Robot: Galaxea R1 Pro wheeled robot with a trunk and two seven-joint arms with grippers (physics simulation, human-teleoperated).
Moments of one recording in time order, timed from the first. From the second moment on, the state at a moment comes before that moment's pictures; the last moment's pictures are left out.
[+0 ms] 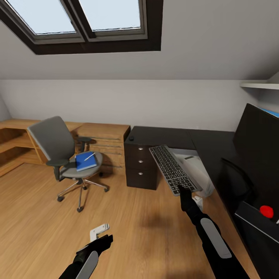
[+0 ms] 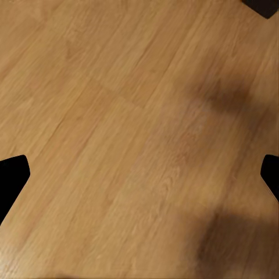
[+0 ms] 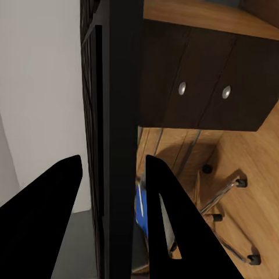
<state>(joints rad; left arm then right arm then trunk) -0.26 0.00 -0.27 -1.02 0.67 0.34 0.46 -0.37 -0.01 0.03 -1.16 -1.44 0.10 -0.04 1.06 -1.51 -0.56</state>
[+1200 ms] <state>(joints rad) -0.26 -0.01 -0.27 -1.02 0.67 0.34 0.46 -0.37 -0.01 0.03 -1.16 -1.44 0.09 -0.04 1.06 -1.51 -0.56</state>
